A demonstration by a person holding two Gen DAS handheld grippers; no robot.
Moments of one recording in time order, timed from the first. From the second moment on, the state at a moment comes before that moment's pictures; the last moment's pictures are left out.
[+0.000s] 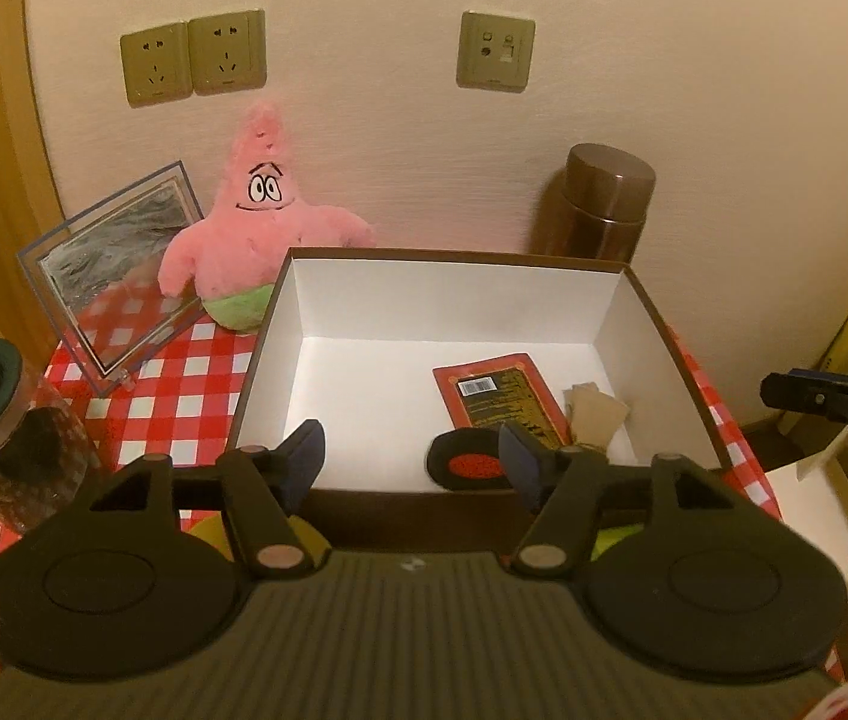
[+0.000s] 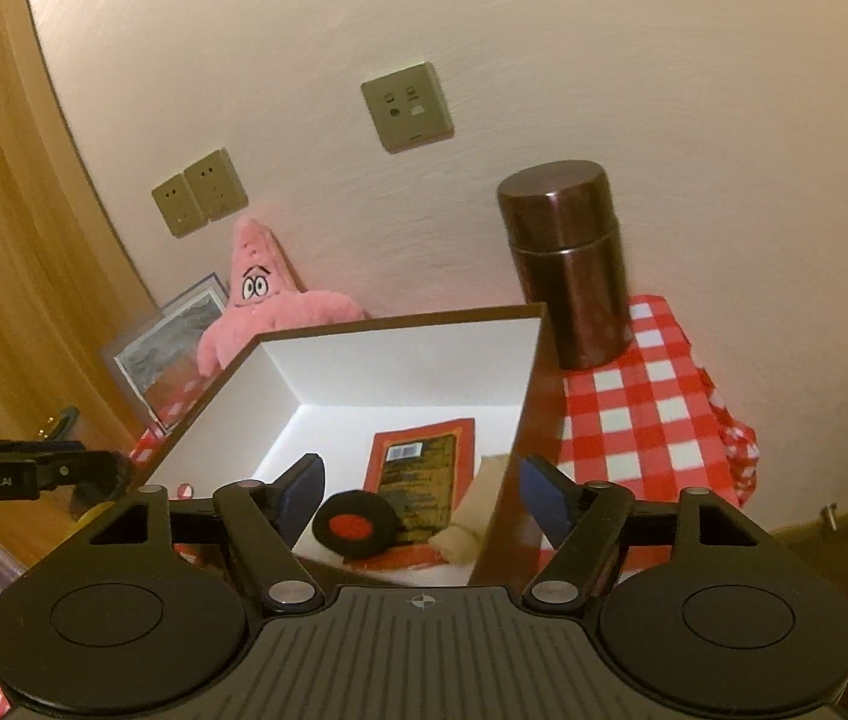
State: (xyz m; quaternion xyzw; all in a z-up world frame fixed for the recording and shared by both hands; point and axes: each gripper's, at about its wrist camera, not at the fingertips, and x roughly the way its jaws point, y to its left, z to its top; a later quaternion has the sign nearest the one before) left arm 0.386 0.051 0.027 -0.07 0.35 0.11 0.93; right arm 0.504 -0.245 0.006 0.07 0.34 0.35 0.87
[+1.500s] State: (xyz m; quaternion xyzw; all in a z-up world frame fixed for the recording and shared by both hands) left arm 0.143 0.107 0.006 -0.11 0.37 0.11 0.92; right arm 0.256 -0.290 -0.008 0.11 0.39 0.24 0.88
